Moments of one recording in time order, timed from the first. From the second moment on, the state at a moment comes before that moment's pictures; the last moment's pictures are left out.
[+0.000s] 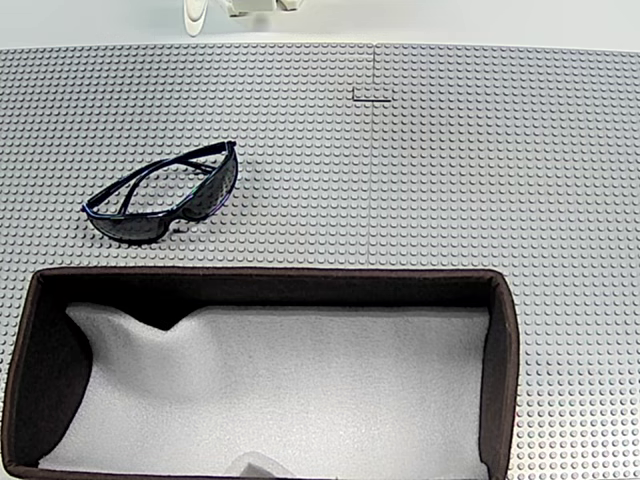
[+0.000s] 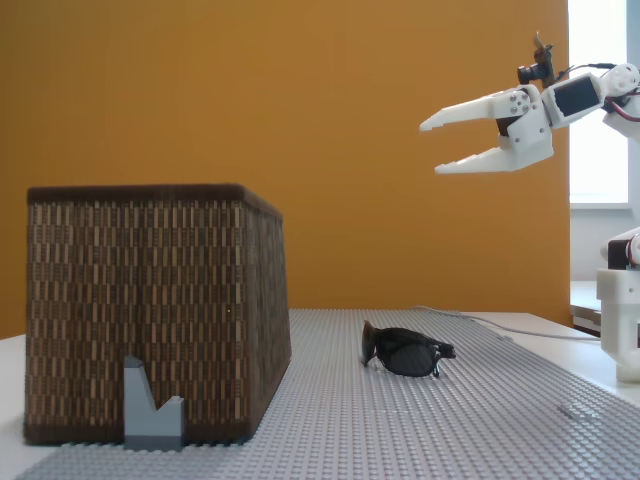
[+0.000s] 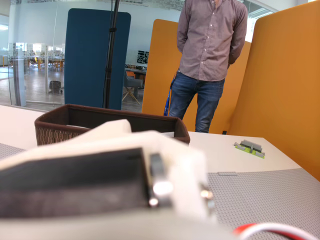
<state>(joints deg) -1.3 159.3 125.2 53.8 0.2</state>
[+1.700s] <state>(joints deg) 6.9 104.0 116.3 57.3 -16.4</state>
